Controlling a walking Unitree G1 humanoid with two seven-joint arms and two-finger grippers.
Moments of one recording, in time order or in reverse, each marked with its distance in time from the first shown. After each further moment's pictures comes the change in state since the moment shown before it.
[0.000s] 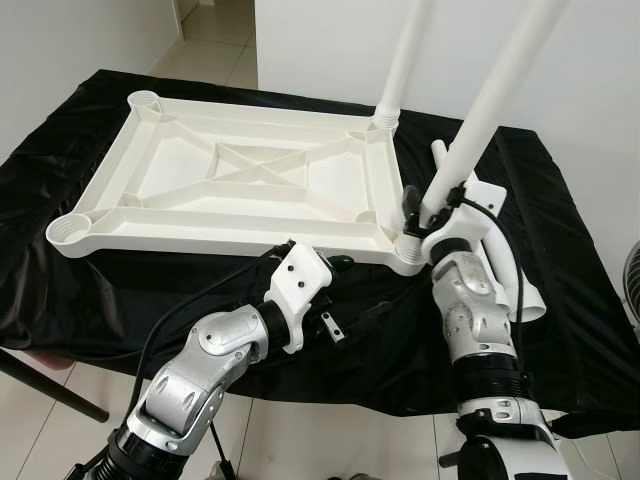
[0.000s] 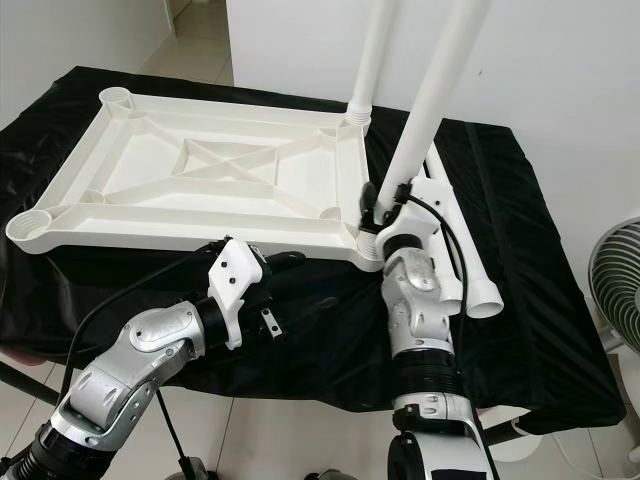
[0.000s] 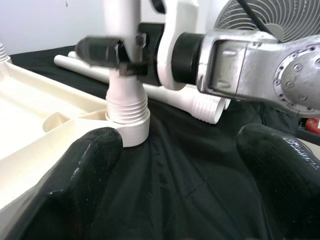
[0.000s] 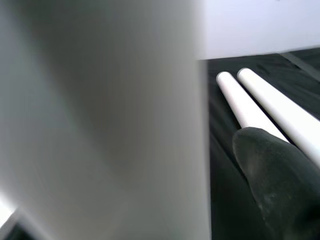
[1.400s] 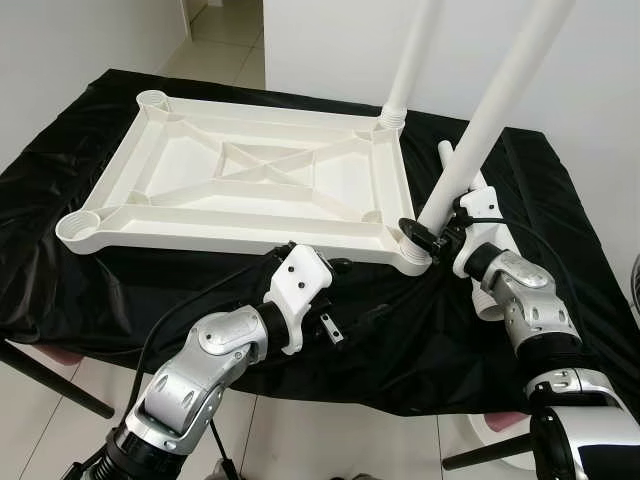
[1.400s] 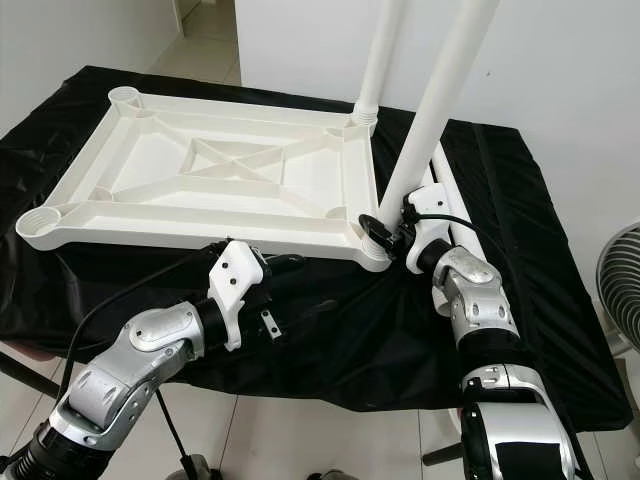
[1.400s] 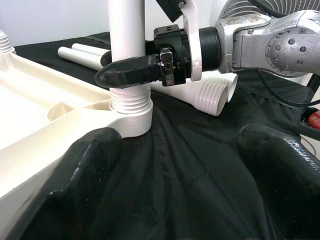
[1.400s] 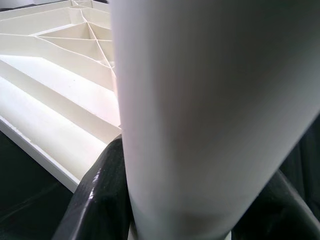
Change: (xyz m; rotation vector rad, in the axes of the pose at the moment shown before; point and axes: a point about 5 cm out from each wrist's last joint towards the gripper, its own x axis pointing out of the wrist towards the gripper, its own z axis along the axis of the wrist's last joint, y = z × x) left arm 0.000 0.000 -0.002 -0.007 0.022 -0.008; right arm 0.005 -0.039 -0.004 -0.266 0.165 0.590
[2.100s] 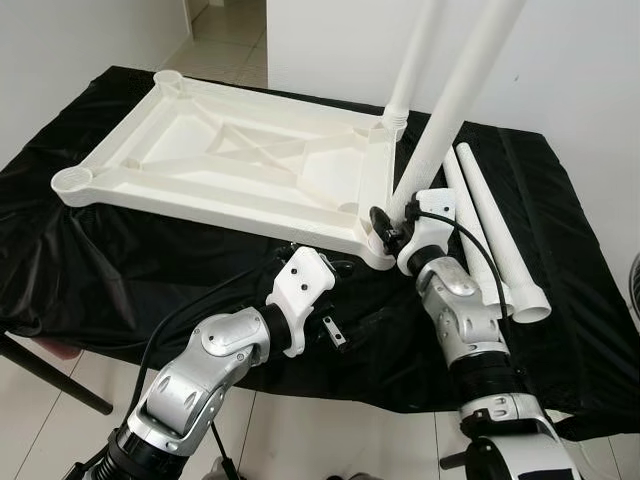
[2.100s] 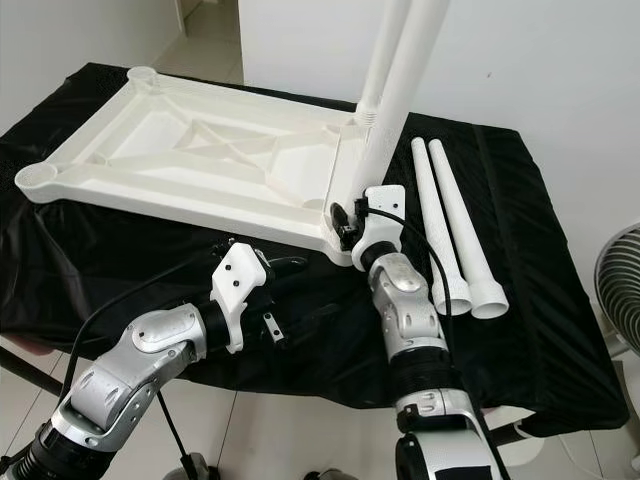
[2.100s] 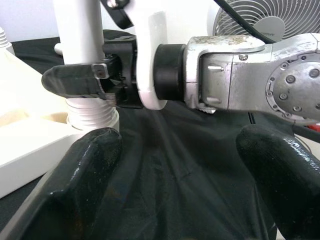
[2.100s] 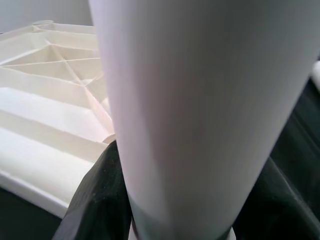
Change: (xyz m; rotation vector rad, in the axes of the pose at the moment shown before) left arm 0.001 -0.002 -0.001 -0.009 0.009 -0.010; right arm 0.035 0.064 0.008 0.196 -0.071 -0.430
